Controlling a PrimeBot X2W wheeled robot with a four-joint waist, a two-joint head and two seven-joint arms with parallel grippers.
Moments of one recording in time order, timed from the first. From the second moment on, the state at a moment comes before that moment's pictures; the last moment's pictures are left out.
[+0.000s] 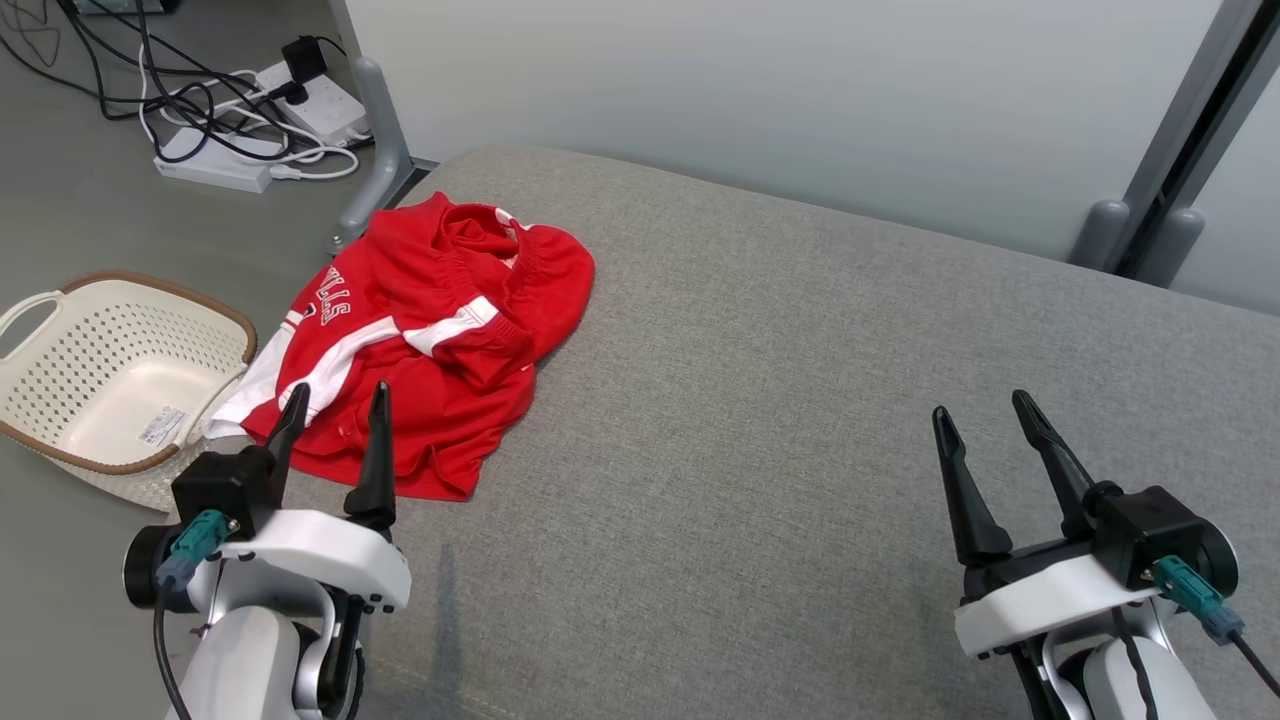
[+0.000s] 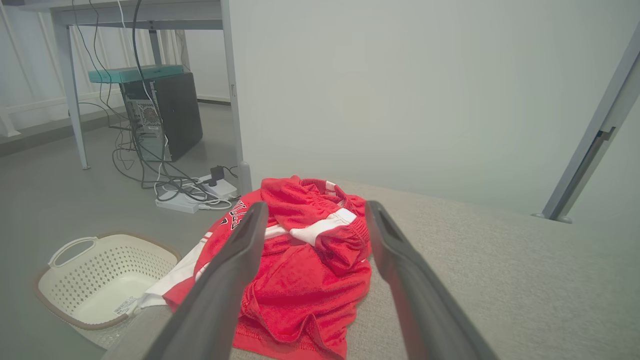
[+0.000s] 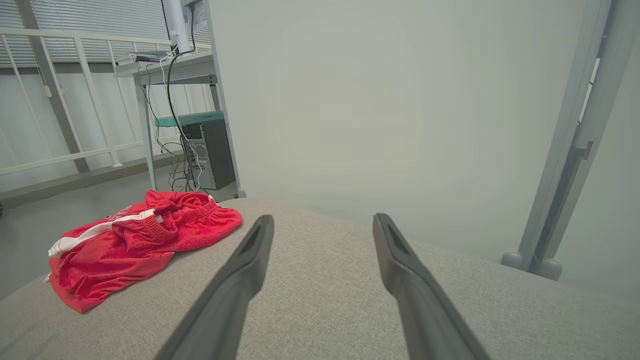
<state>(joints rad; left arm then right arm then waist) -0.25 0.13 -0.13 0.36 -0.31 0.03 -0.17 -0.17 -0.05 0.10 0.23 0.12 0.13 -0.25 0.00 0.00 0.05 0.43</state>
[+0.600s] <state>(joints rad) -0.52 0.18 -0.10 0.57 -0.40 -0.01 0.03 -0.22 -0.07 0.13 0.21 0.09 0.13 -0.23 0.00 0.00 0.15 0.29</state>
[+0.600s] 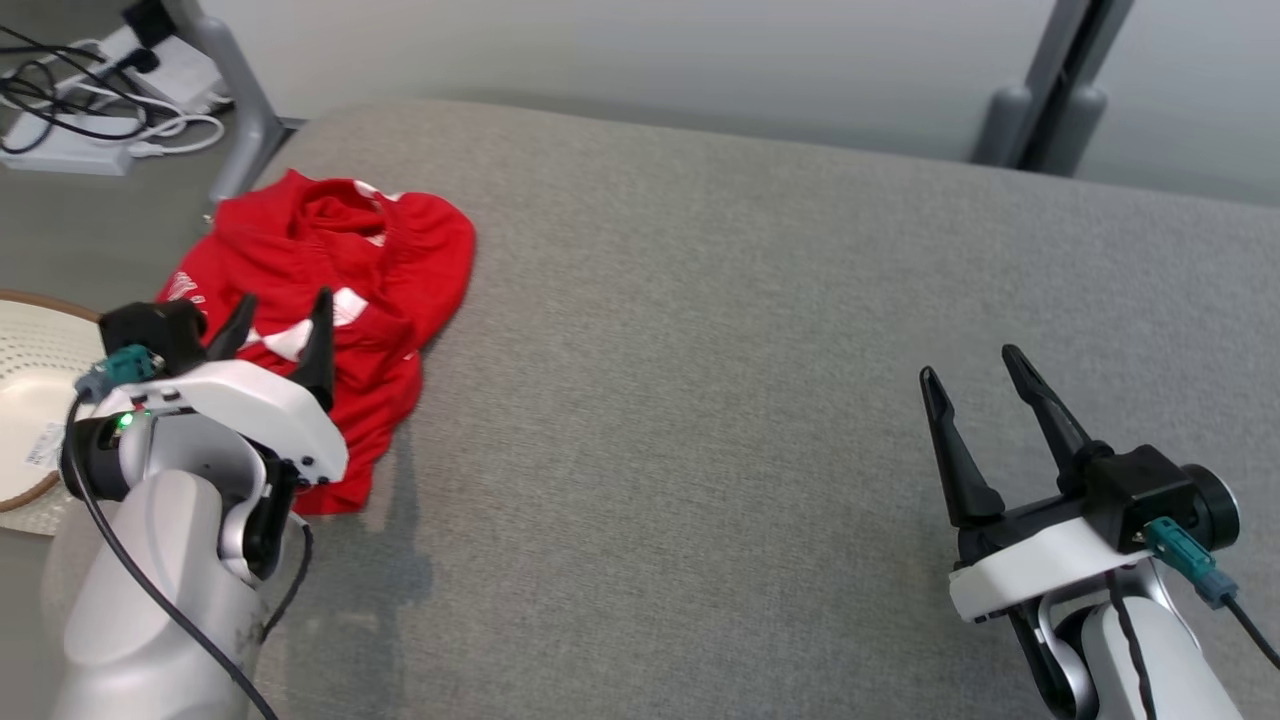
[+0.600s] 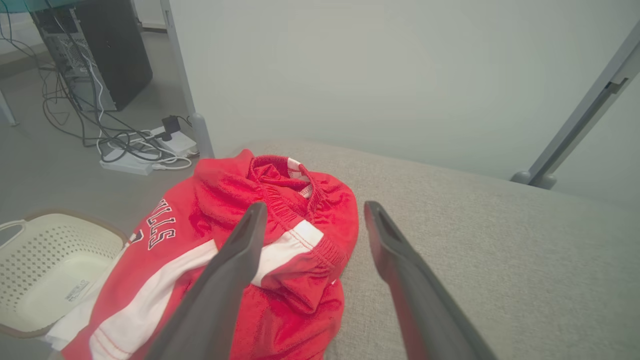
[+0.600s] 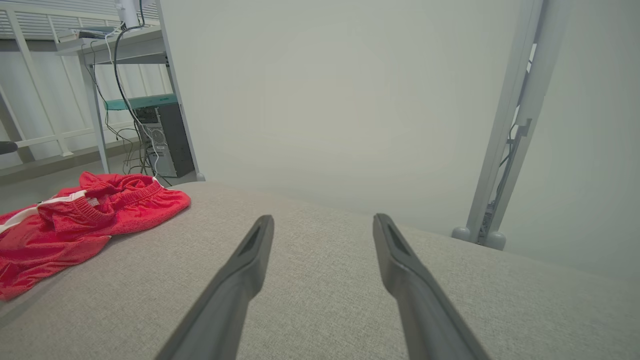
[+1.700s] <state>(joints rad) -0.82 0.31 -0.08 1.12 -0.49 -0.11 -0.17 -0.30 -0.09 0.12 0.19 0.09 0.13 -0.23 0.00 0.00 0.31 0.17</state>
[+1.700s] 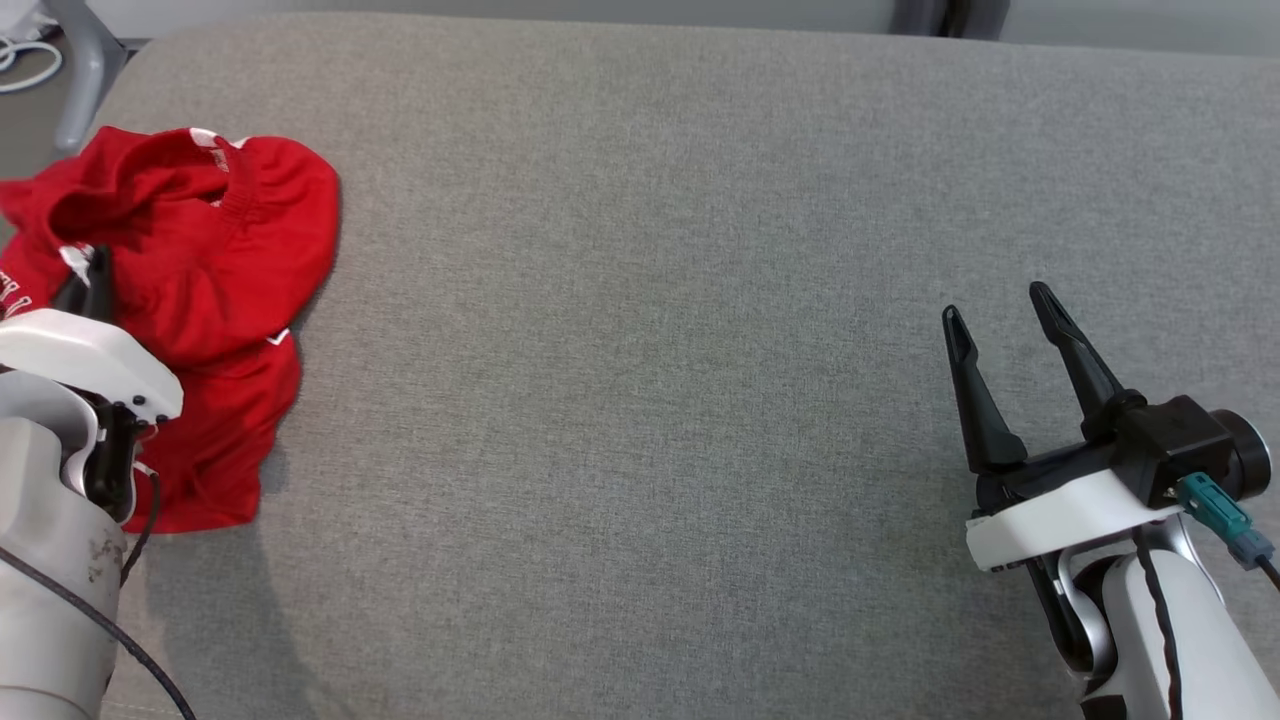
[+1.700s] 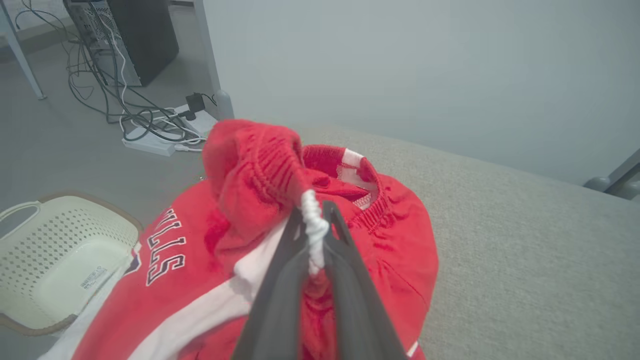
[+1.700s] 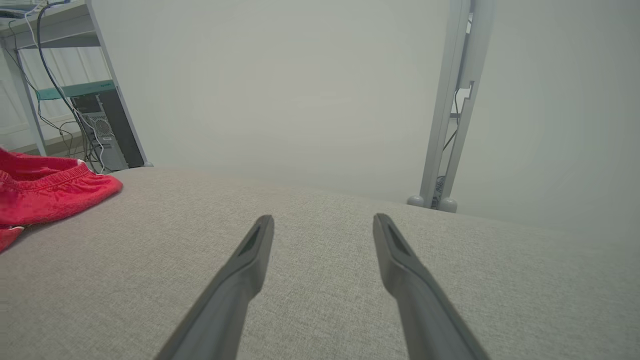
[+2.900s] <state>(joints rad) -0.29 0.23 -0.24 -0.10 -0.40 0.10 -0.07 -0.18 -0.05 0.09 0.11 0.10 0.13 -0.21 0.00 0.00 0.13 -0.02</state>
